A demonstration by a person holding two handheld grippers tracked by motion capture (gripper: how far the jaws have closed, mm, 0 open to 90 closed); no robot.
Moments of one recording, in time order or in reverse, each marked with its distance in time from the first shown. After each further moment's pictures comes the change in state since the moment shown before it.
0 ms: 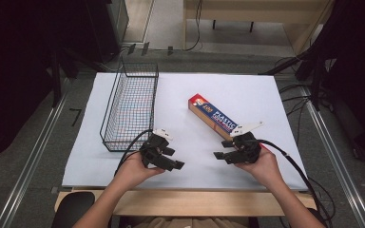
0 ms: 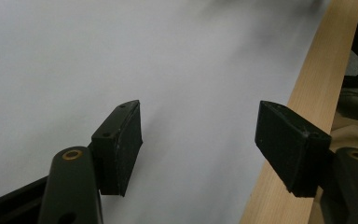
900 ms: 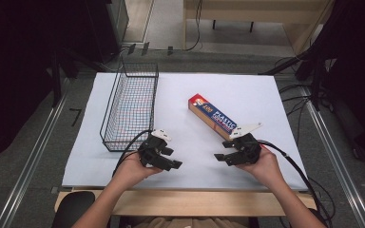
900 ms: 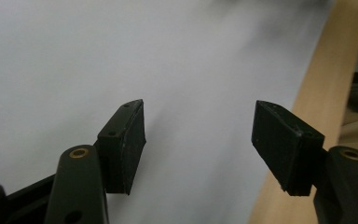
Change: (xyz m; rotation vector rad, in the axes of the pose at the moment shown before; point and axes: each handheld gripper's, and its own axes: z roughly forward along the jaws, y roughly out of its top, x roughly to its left) left arm 0.000 -0.003 -0.002 -0.016 0.000 0.010; right arm 0.000 -0.002 0.001 0.025 -0.009 -0.051
